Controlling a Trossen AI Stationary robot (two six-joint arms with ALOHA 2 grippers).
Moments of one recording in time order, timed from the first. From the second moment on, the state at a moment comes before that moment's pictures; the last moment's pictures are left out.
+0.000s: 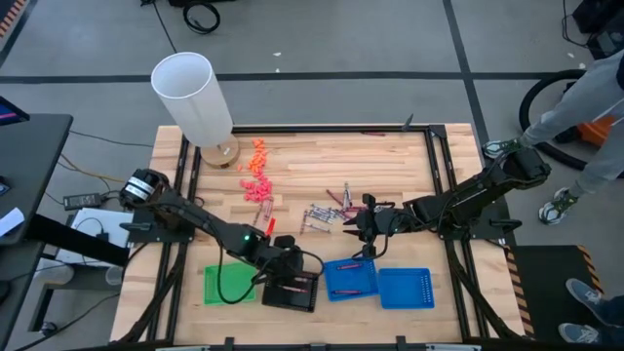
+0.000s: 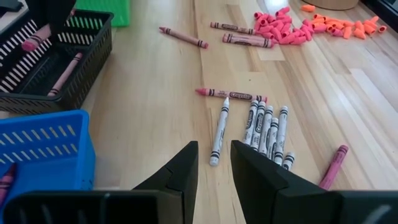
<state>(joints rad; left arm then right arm) -0.43 1.72 1.14 -0.37 0.00 -0.35 0.27 1.36 0.54 0.24 0.32 0.14</state>
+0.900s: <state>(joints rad) -0.29 1.85 1.14 -0.37 -0.47 -0.75 0.27 1.36 0.54 0.26 0.32 0.14</state>
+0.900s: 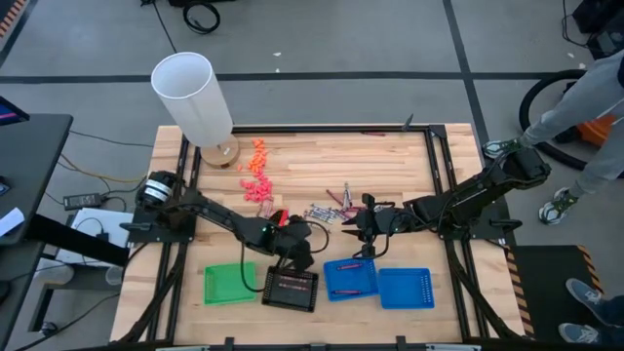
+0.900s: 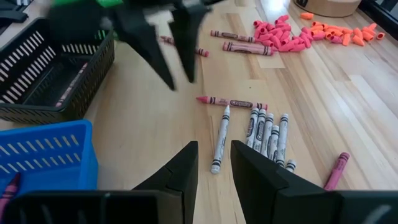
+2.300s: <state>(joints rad) -0.19 1.95 1.15 -0.52 -0.50 -0.79 0.27 1.36 0.54 0.28 0.29 0.14</state>
